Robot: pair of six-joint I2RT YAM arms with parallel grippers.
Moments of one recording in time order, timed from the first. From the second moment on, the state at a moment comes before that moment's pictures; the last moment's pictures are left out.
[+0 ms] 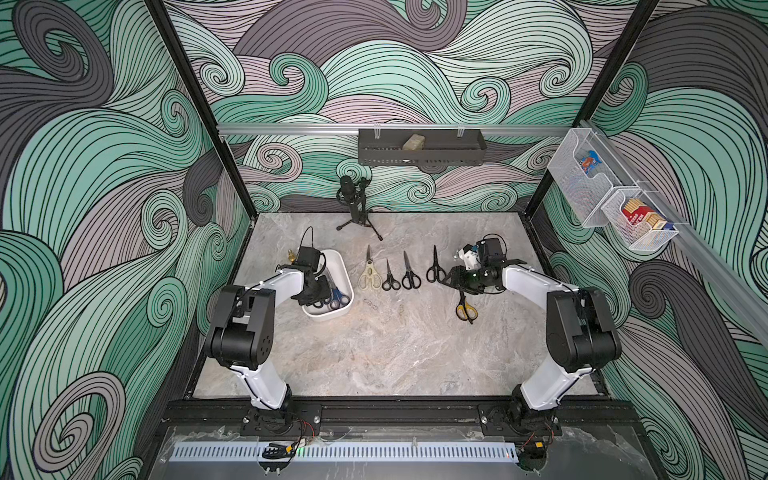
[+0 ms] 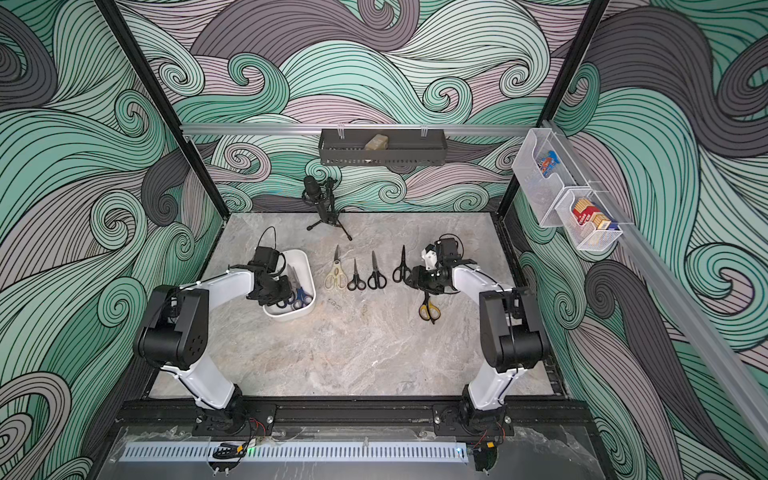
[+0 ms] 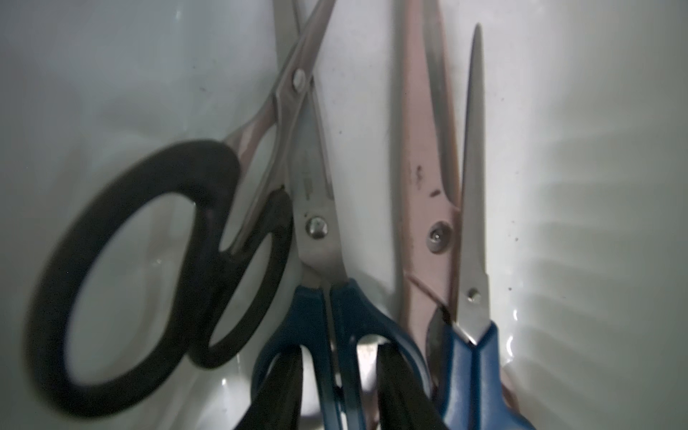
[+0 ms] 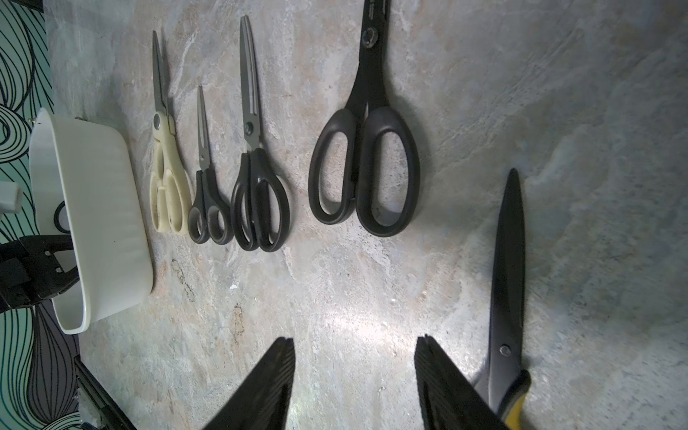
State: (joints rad) left arm -0.13 1.72 0.97 -0.48 0.02 -0.48; right arm 0.12 1.71 1.04 -0.45 -0.43 0.32
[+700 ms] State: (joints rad) left arm -0.13 1.73 0.98 -0.49 -0.01 -0.48; right arm 0.13 1.71 1.06 -0.45 -0.45 0.32
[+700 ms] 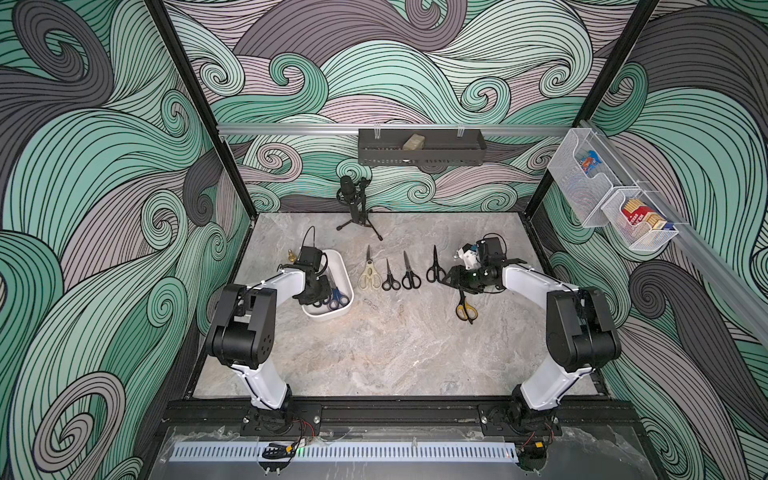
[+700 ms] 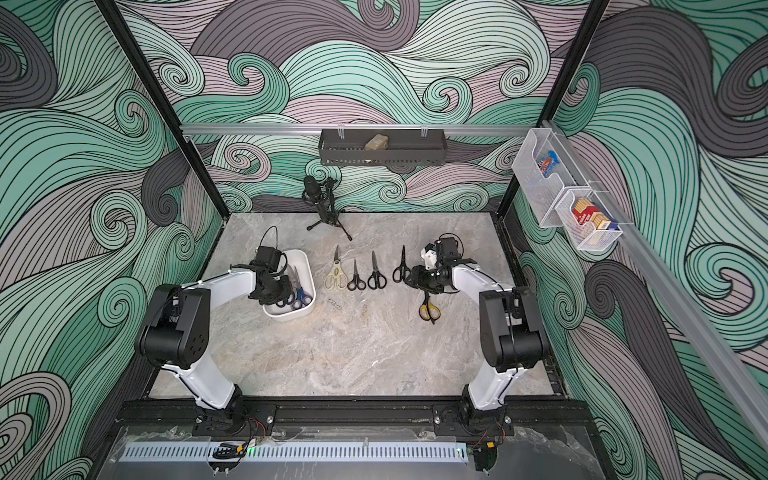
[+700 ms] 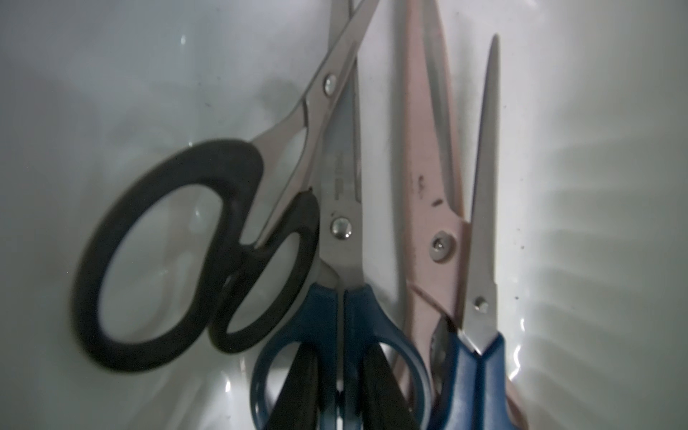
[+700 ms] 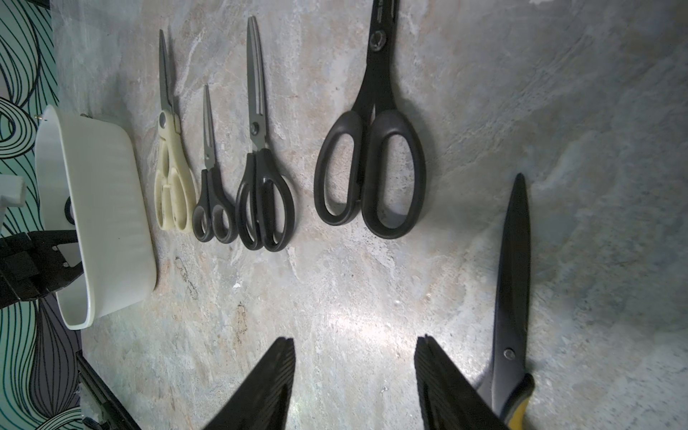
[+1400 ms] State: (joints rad) left arm -0.13 1.56 1.00 -0.59 0.10 -0.48; right arm 0.45 1.75 1.20 -0.35 -0.59 0.38
